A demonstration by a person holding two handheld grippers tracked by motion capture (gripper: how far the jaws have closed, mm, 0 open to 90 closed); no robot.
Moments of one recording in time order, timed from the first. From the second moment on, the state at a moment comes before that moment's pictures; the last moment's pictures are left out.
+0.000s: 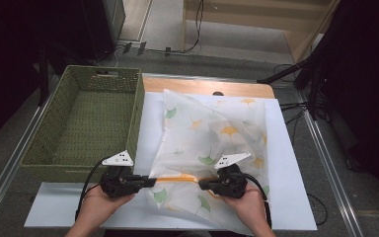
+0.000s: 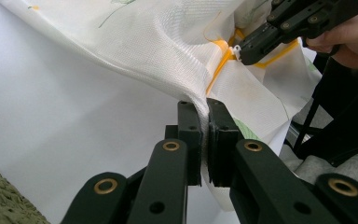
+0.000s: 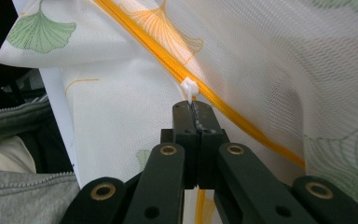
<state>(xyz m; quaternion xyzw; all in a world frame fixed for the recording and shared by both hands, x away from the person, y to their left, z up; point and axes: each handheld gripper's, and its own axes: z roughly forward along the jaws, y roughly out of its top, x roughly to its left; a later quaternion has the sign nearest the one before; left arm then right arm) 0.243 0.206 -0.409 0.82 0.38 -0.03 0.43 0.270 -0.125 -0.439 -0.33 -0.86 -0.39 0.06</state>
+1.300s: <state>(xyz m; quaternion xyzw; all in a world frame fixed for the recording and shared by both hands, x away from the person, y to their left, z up) 0.242 0.199 -0.415 0.83 0.37 -0.04 0.42 0.280 -0.072 -0.464 -0.33 -0.88 -0.33 0.01</state>
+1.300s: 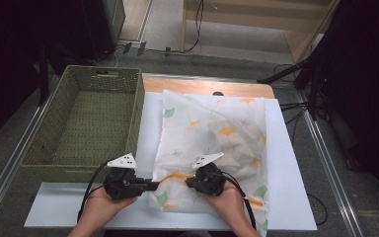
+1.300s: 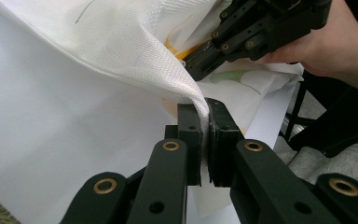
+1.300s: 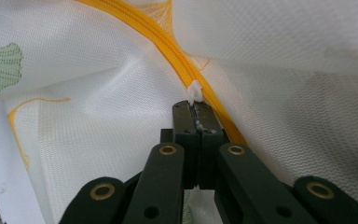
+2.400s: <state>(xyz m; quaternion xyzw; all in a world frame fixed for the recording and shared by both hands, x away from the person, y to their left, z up) 0.243 0.206 -0.411 0.82 0.38 -0.04 0.42 0.275 -0.096 -0.460 -0.33 -0.87 -0.36 0.03</state>
